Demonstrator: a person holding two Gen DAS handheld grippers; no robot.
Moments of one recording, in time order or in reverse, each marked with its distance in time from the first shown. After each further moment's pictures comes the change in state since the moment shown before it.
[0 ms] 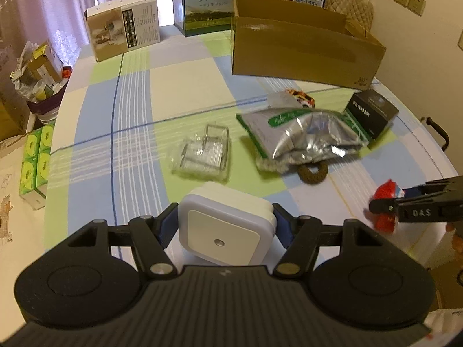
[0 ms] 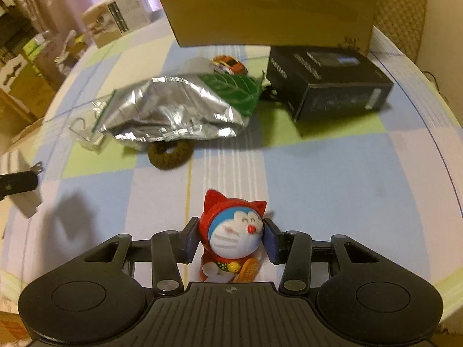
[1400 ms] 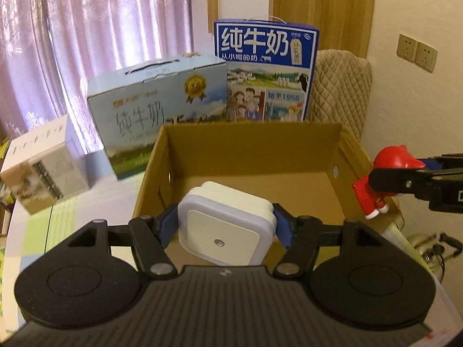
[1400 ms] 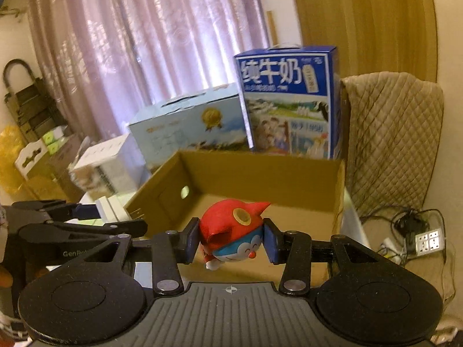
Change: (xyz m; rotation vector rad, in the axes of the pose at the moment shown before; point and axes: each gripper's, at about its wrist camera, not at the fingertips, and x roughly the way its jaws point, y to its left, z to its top) left arm 0.116 -0.126 0.283 0.044 -0.236 0.029; right arm -0.054 -0.113 0.273 -0.081 -0.408 0.109
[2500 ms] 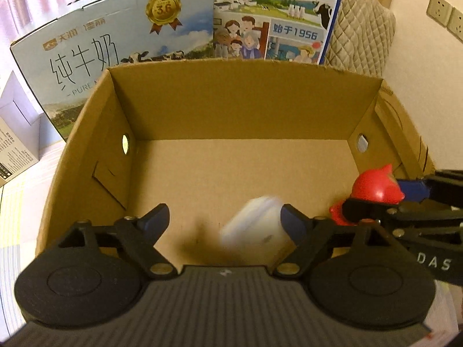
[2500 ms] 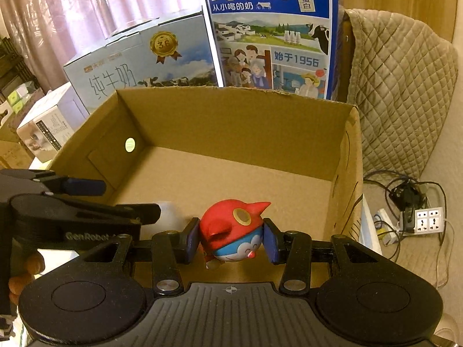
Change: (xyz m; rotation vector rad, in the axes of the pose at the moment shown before) left arm 0.131 -0.011 0.010 -0.022 0.260 -0.031; right arm 0.123 -0.049 -0.014 -0.013 0.246 -0.079
